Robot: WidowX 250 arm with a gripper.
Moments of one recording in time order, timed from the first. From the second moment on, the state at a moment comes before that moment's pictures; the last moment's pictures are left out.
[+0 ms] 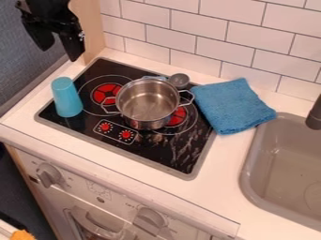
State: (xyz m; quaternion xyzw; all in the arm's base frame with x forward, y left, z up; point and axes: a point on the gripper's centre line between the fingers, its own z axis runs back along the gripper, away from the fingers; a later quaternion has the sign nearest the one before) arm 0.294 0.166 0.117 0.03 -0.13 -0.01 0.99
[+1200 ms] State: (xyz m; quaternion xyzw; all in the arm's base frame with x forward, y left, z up) arm 0.334 0.087 0.070 -0.05 -0.08 -0.21 0.97
